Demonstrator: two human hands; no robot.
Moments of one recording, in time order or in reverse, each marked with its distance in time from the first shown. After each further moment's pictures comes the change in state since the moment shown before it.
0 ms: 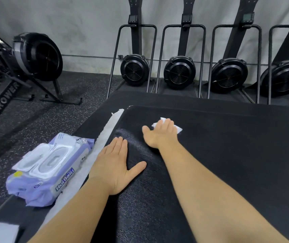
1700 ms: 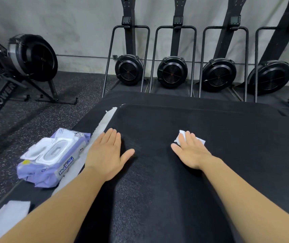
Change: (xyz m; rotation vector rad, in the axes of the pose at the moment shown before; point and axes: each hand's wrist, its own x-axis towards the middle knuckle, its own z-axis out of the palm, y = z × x) left_hand -0.023 0.017 -0.031 0.300 0.074 0.048; right_hand -0.082 0.145 -0.009 0.073 -0.170 -0.118
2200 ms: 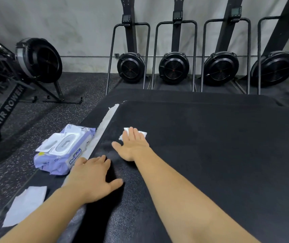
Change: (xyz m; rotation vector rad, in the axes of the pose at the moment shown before) left_hand -0.093 -0.014 -0.029 -0.093 -0.270 0.011; right_hand -0.008 -0.160 0.035 -0.074 -0.064 -0.265
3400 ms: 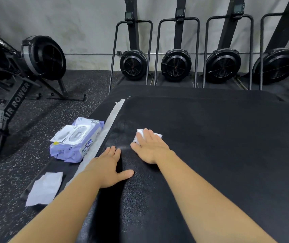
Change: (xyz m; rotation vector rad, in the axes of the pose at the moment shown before) left_hand -0.003 0.000 0.009 -0.214 -0.207 0.001; right_hand -0.059 0.017 0.007 0.092 0.057 -0.017
